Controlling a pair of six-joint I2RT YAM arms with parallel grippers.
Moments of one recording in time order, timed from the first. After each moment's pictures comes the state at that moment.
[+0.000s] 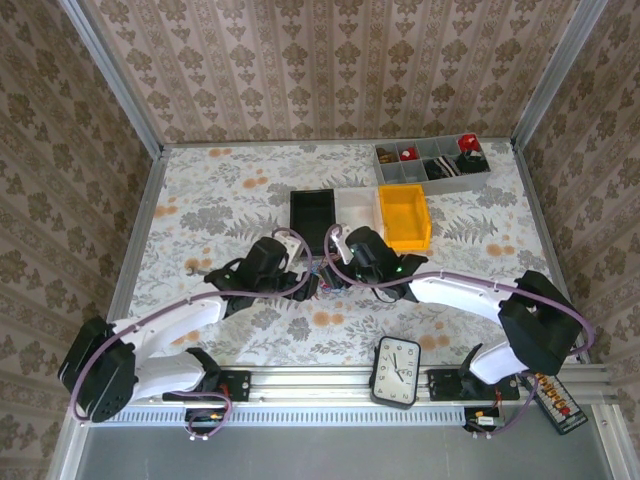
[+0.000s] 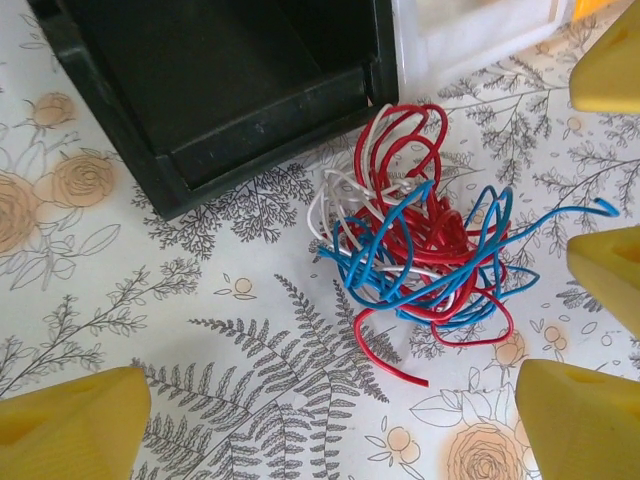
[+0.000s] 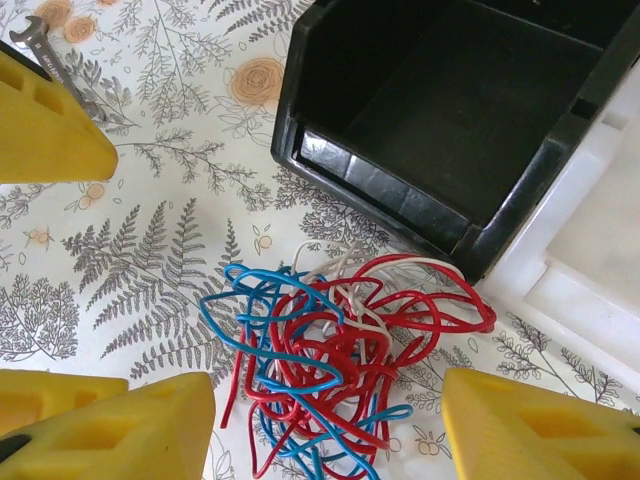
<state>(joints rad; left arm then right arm) -0.79 1.17 0.63 -0.28 0.01 -0.28 0.79 1.47 0.83 -0.08 0.00 0.20</state>
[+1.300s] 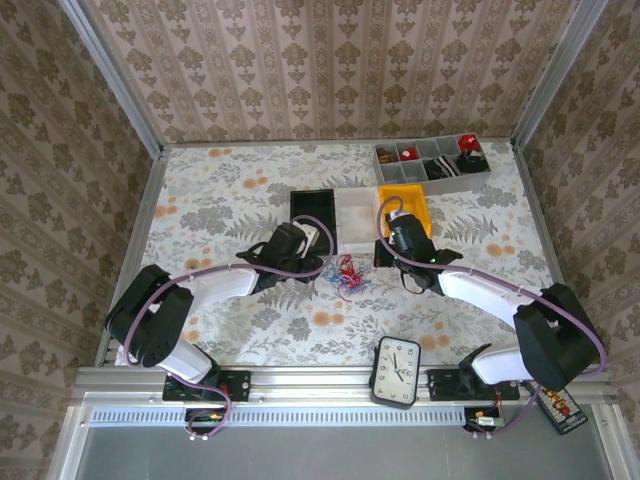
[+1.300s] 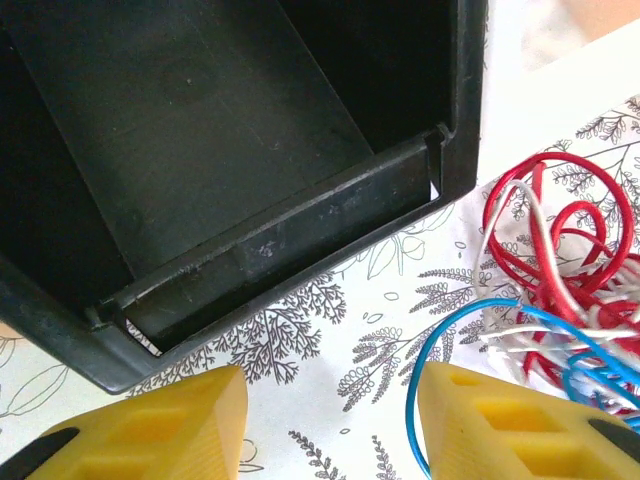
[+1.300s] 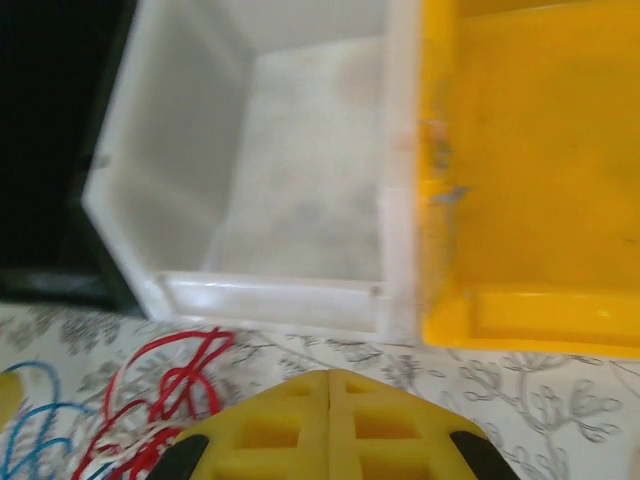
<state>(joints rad) -0.74 1.52 0.74 -0.07 0.00 -0.24 0.52 1.36 0.70 -0.09 0.11 0.51</state>
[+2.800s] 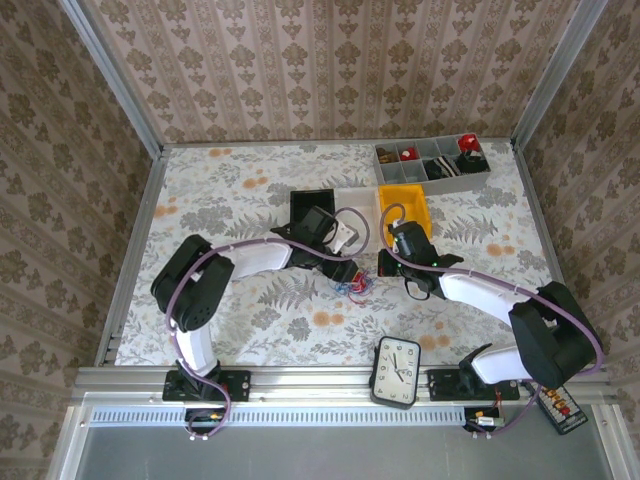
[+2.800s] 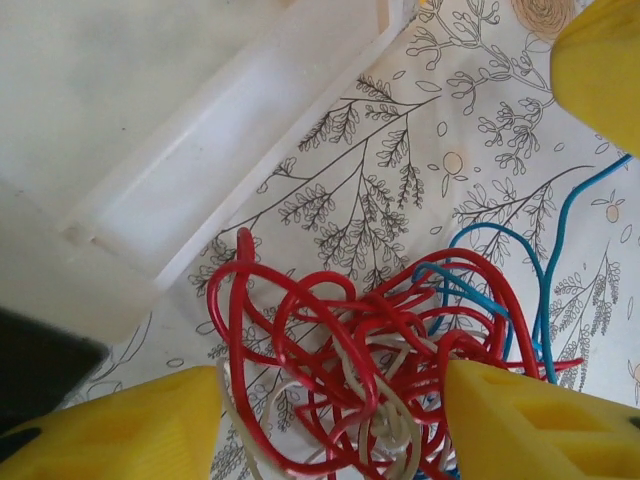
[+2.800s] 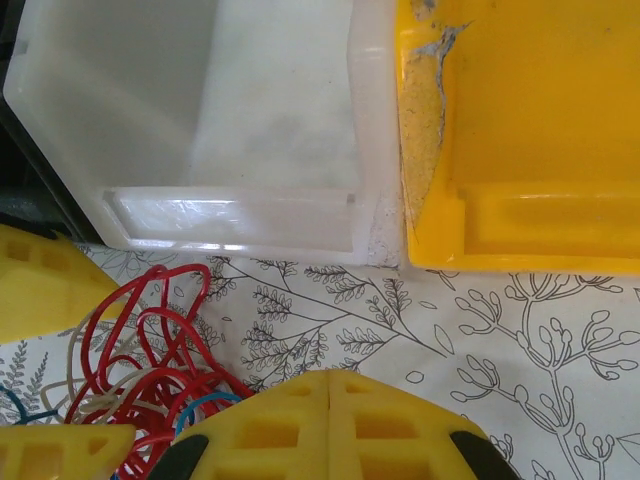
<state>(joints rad) -0.79 1.83 1.09 -0.25 0.37 -0.09 0.49 1.37 0.64 -0.10 0.01 0.49</state>
